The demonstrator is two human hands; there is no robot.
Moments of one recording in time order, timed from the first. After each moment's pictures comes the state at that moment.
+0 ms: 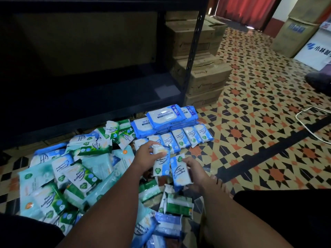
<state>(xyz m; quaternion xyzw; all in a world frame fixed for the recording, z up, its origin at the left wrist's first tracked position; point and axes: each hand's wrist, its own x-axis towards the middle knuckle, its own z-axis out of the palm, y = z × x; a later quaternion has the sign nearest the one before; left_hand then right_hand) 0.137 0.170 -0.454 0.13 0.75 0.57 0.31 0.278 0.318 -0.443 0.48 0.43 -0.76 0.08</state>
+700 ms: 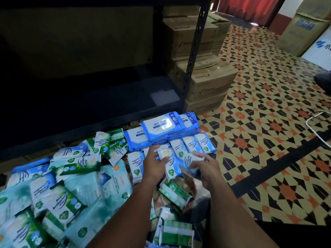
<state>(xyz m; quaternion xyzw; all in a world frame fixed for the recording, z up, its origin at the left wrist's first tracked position) 0.123 0.248 -0.479 0.04 0.78 0.58 0.22 0.223 0.400 -0.439 0.51 0.52 -0.68 -0.06</state>
